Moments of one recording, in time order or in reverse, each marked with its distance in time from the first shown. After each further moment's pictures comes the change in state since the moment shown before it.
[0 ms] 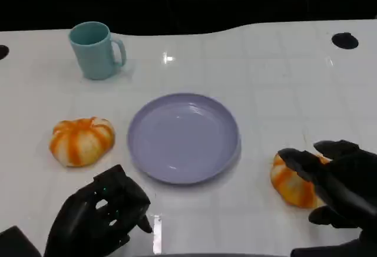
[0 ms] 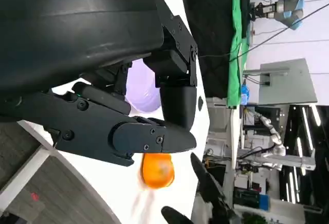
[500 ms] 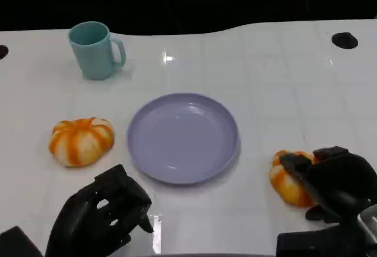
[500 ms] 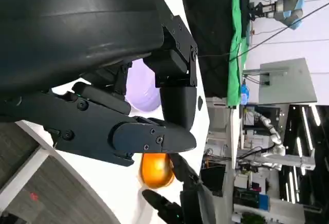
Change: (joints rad) left arm 0.000 -0.005 -0.002 -0.002 0.006 -0.003 0.001; right arm -0.177 0.034 0.147 0.342 -0.033 0.081 -0.088
